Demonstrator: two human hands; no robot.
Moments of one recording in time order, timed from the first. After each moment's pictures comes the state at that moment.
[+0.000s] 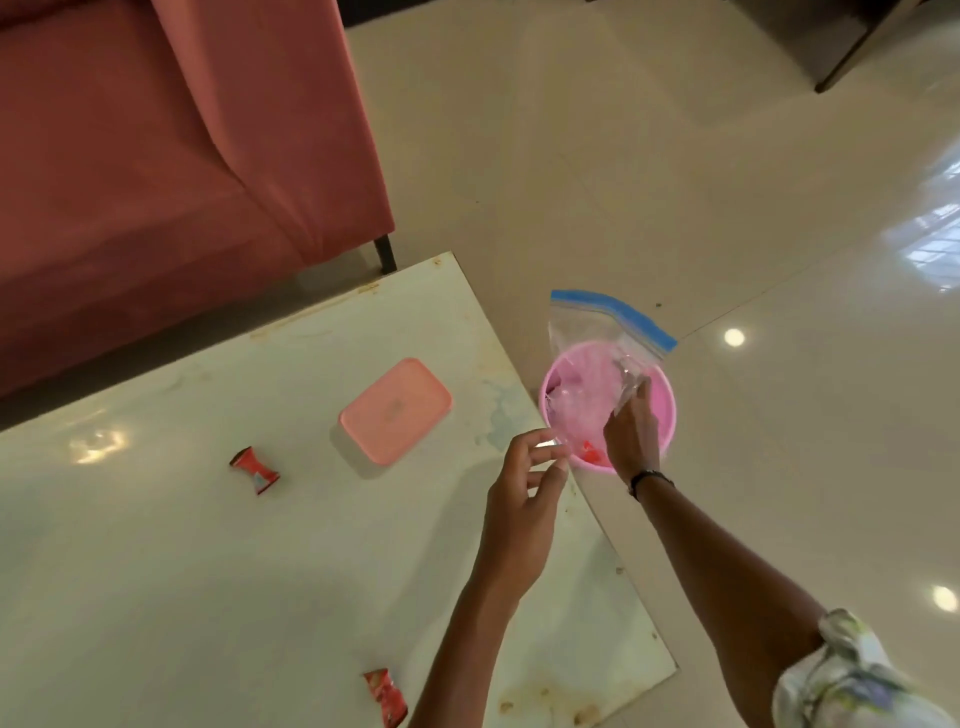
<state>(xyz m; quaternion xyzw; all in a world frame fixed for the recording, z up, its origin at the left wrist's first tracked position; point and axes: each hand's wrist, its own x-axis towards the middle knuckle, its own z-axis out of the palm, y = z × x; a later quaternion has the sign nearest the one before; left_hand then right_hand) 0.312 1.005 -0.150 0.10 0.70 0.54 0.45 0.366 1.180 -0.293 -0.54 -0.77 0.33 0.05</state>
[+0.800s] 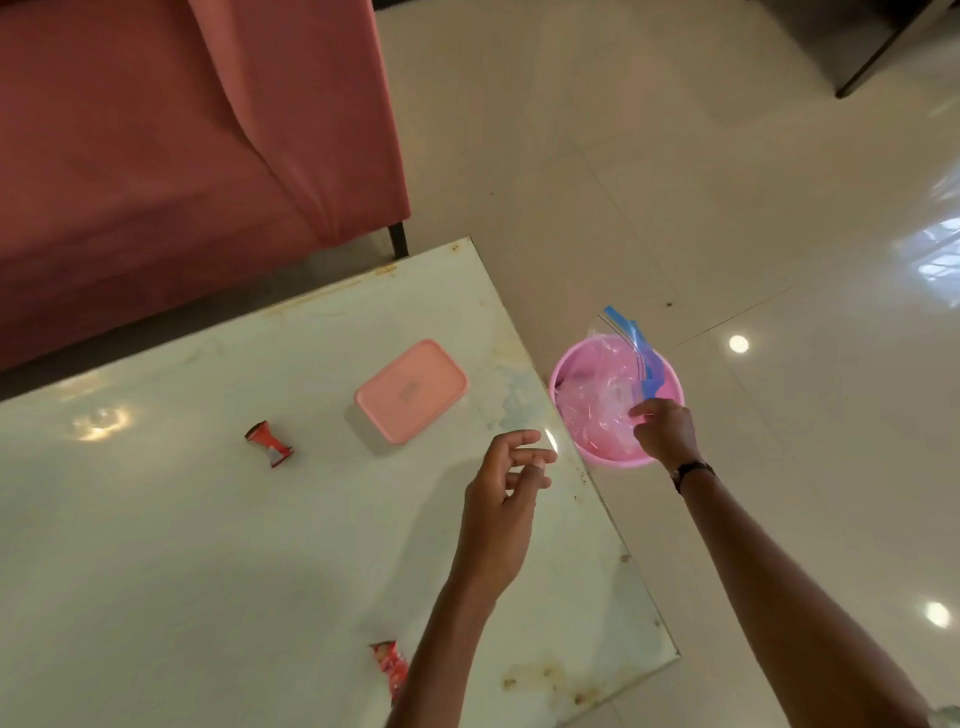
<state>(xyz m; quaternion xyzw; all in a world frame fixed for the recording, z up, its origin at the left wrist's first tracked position) 0.306 0.975 -0.149 0.08 0.72 0.55 0.41 0.383 1.204 -0.279 -0.56 -0.76 0.32 -0.07</state>
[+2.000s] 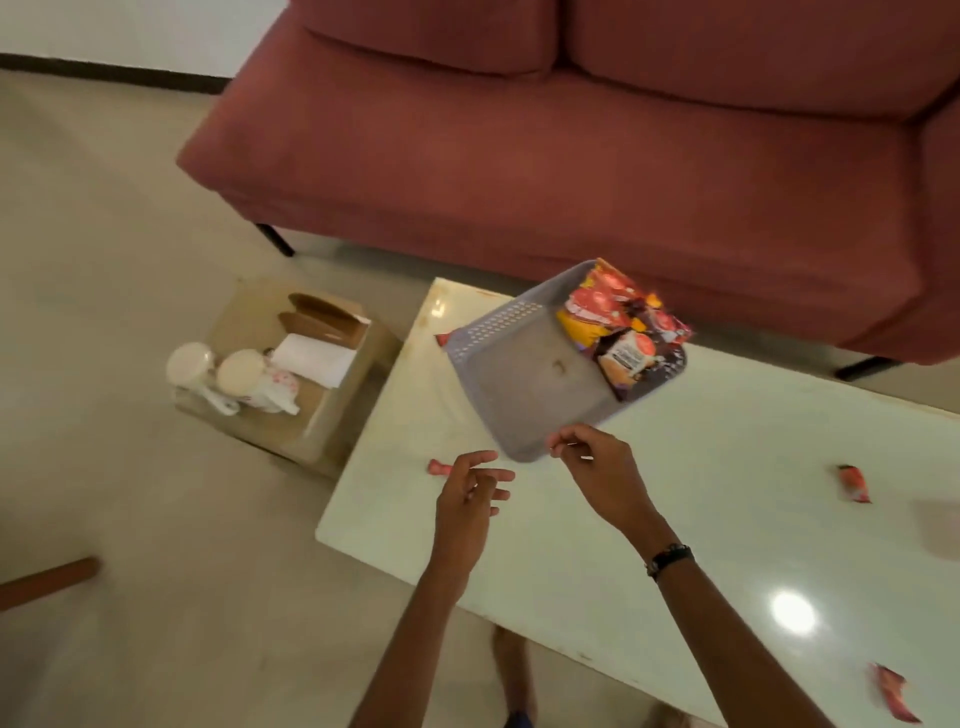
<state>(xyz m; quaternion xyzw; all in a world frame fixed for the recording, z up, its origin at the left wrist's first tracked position) 0.209 0.335 -0.013 -0.26 0.70 0.65 0.13 0.156 0.496 -0.042 -0.05 -0.84 0.53 -0.14</state>
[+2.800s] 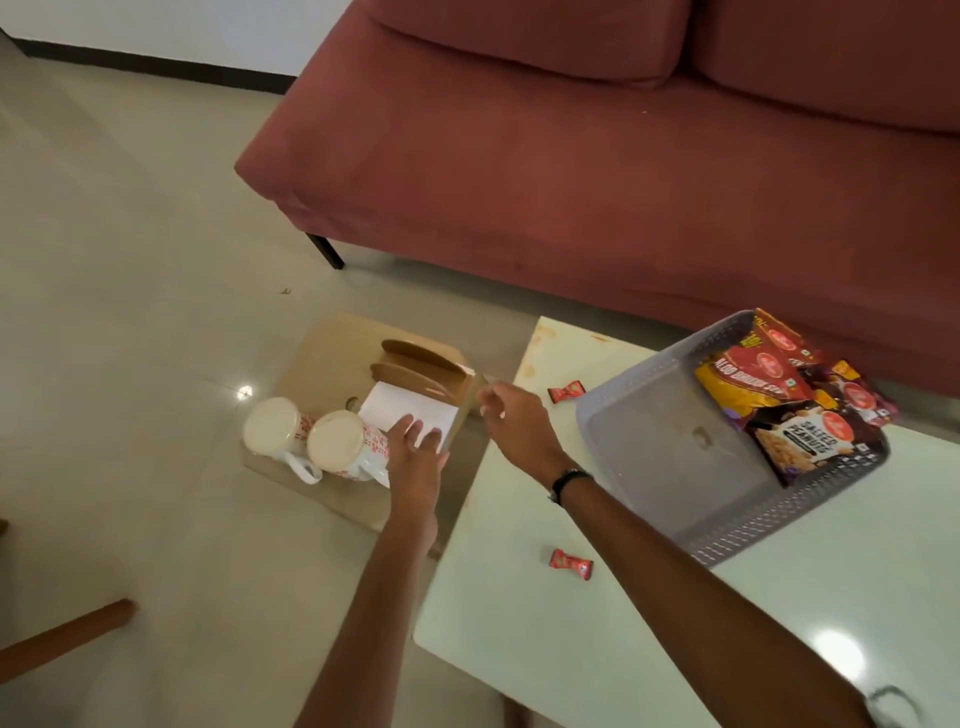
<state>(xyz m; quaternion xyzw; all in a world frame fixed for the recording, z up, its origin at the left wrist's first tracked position) 0.057 0.101 -0.049 -0.40 0.60 0.69 0.02 -0.010 0.212 -0.088 0.06 -0.87 0.46 -0.17</state>
